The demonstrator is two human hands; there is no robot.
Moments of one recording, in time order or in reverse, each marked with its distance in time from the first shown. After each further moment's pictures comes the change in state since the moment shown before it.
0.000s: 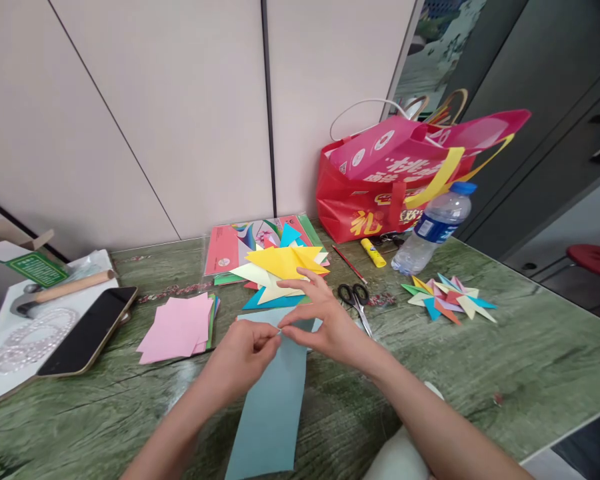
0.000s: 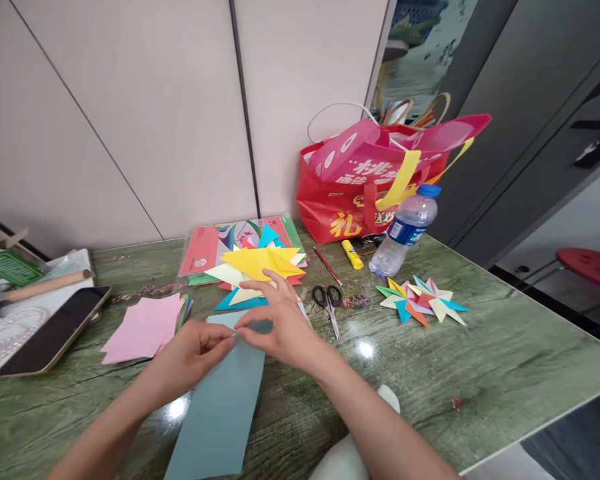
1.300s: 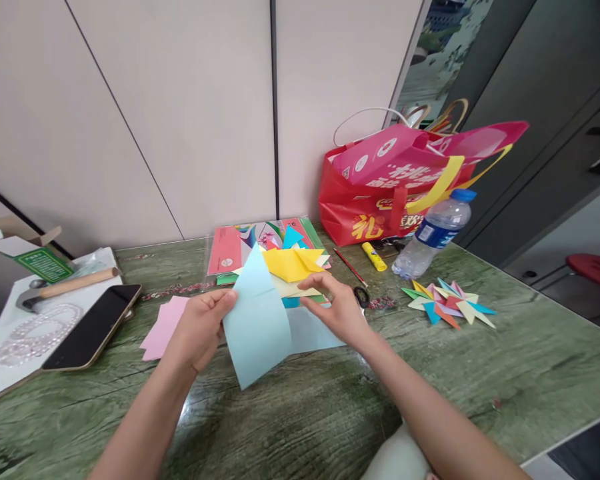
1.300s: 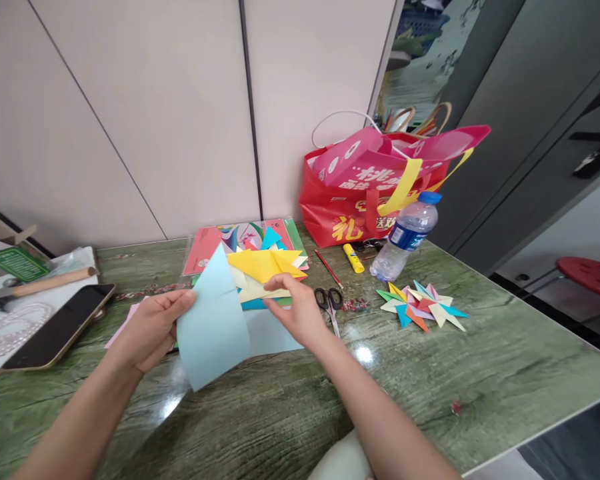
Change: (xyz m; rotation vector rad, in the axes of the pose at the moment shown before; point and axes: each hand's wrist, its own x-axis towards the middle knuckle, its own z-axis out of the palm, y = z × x) left_hand 0.004 -0.024 -0.031 -0.896 0.465 -0.200; right_hand 0.008 0.035 0.004 0.203 0.235 0.107
